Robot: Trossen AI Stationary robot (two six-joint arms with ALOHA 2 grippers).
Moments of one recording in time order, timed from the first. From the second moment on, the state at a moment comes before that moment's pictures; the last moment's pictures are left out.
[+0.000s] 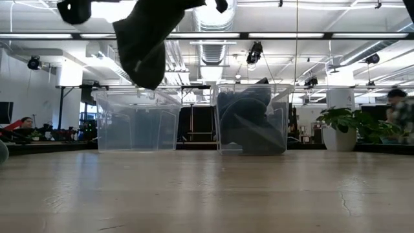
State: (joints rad) left arm -0.28 0.68 0.88 -0.52 -0.45 -0.69; right arm -0.01 1.88 1.90 -0.44 0.52 0.17
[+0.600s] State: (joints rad) left arm -0.28 0.59 0.99 -0.52 -0.36 -0.58; right arm -0.14 2.15 2.15 -0.55 0.52 -0.03
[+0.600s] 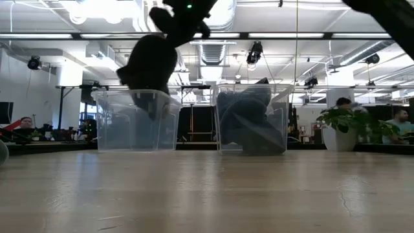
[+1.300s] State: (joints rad) left arm -0.28 0.59 0.99 -0.57 -0.39 -0.47; right arm -0.27 2.21 2.30 -0.81 0.15 0.34
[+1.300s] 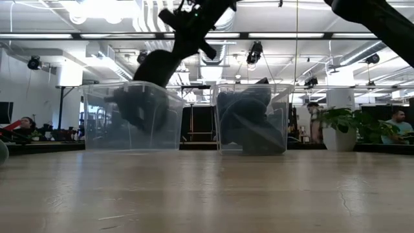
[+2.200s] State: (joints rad) left arm -0.28 0.78 0.94 -1.03 -0.29 -0.92; right arm -0.29 2.24 2.27 -1.18 -0.40 0.33
